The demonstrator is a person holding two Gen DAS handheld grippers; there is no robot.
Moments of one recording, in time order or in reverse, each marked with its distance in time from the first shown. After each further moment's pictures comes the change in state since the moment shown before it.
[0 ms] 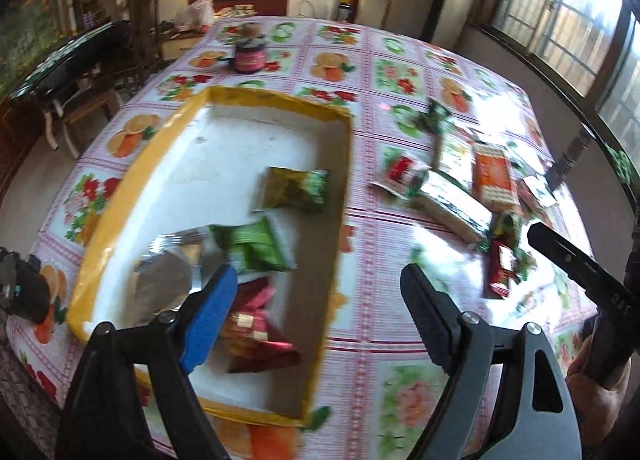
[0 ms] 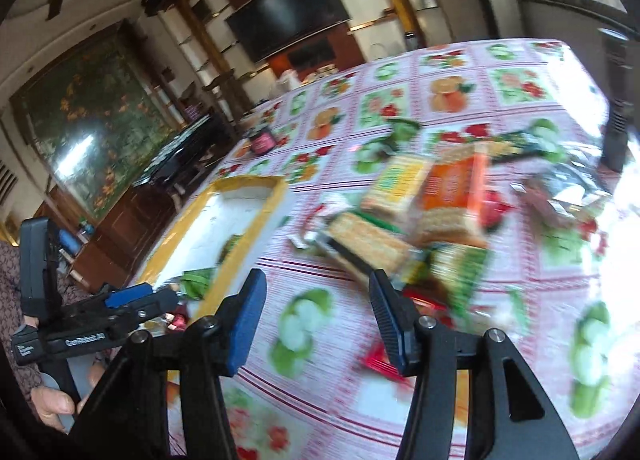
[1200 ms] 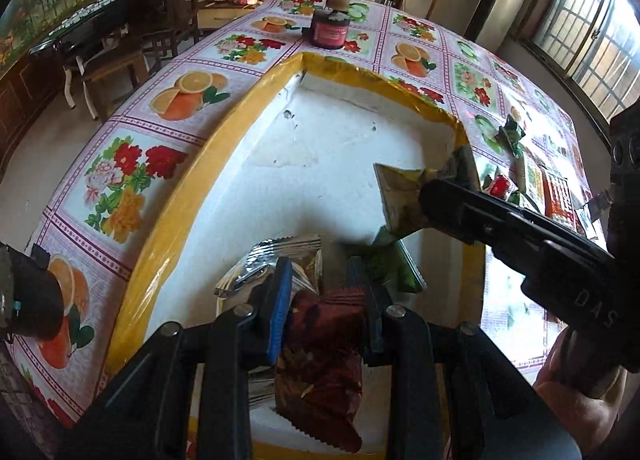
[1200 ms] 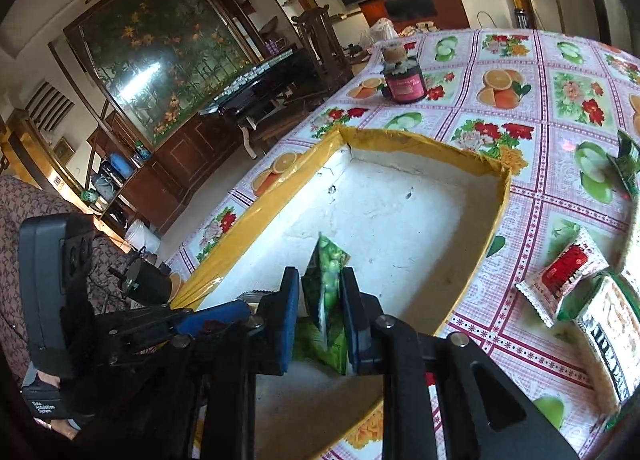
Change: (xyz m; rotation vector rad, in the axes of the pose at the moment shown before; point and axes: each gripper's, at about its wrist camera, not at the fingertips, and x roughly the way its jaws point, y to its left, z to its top) left arm 0.034 0.098 0.007 -0.143 0.058 0.051; right arm 0.153 0.152 0.017 -0.210 0.223 0.274
